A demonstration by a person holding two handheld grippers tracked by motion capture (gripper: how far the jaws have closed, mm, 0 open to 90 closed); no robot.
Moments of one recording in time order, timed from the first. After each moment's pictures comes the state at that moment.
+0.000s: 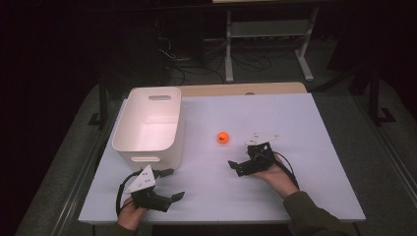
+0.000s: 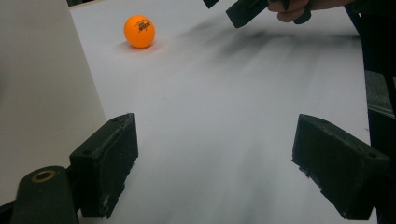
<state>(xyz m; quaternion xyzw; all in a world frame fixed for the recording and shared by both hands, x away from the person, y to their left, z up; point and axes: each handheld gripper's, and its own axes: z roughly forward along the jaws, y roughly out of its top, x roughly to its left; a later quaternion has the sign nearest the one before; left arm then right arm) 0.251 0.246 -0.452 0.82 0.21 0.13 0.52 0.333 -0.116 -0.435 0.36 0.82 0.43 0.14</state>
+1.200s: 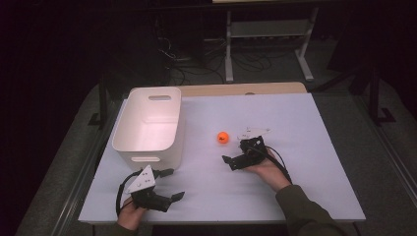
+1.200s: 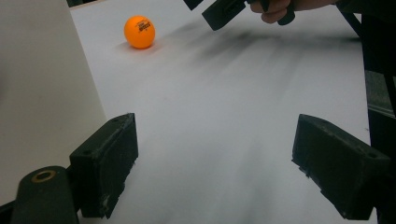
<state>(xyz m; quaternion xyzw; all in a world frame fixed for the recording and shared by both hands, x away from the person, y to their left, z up) 0.251 0.246 -0.452 0.81 0.21 0.13 0.52 0.352 -0.099 -0.436 0.36 0.82 0.42 0.14</state>
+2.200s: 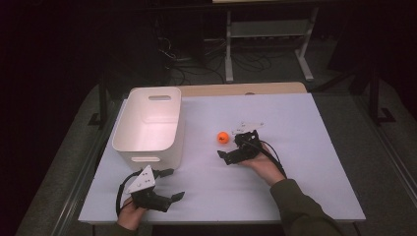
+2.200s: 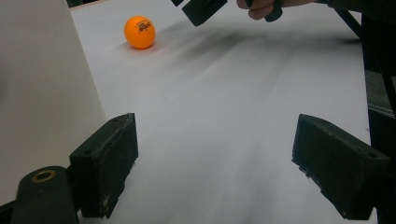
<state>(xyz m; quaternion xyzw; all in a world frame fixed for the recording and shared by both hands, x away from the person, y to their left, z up) 0.251 0.246 -0.452 0.81 0.21 0.13 0.53 0.367 -0.085 -0.429 0.35 0.82 0.42 0.14</state>
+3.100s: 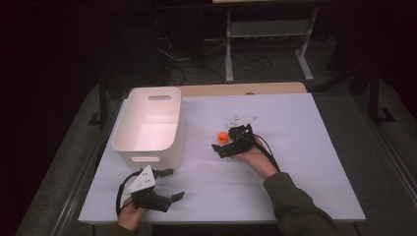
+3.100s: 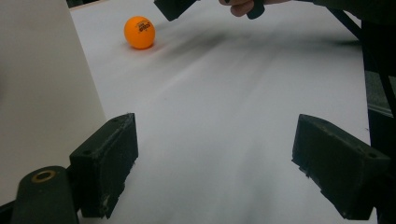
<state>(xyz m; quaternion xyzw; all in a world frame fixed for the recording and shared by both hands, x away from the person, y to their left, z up) 0.251 0.246 -0.452 0.81 0.21 0.13 0.53 0.386 -0.069 -0.424 0.35 0.82 0.43 0.14</state>
